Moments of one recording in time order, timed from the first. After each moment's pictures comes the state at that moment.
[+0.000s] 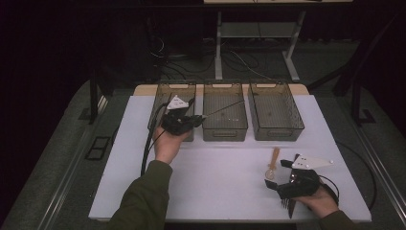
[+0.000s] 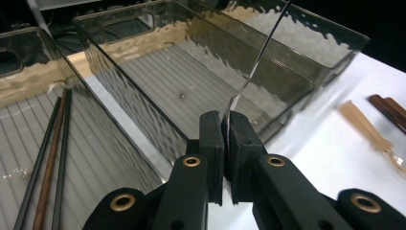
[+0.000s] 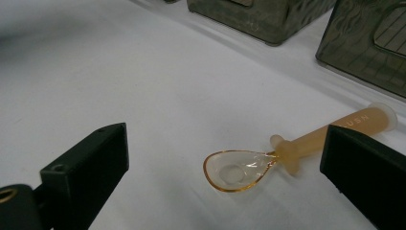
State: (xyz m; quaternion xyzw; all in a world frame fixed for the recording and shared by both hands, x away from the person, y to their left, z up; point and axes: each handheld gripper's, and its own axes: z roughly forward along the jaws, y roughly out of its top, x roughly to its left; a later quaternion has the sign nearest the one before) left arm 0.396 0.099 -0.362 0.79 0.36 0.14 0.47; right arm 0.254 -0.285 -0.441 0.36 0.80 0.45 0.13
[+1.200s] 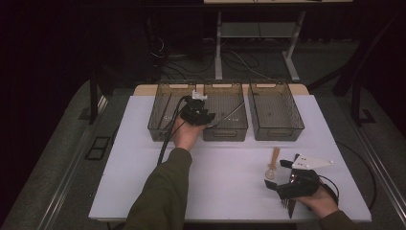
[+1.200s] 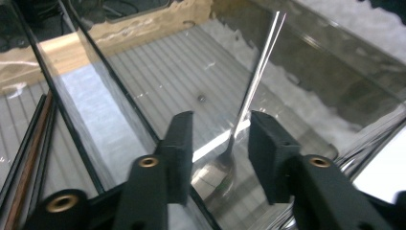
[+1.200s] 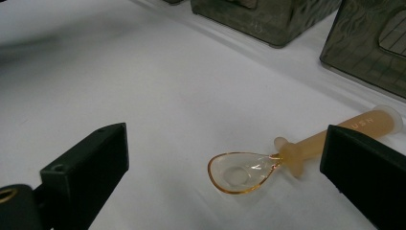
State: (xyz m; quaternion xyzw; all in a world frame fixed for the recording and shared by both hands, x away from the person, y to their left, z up) left arm 0.443 0.052 -0.386 0.80 0.41 0.15 0.42; right arm 0.253 -0.285 -0.441 0.36 0.80 0.46 0.12
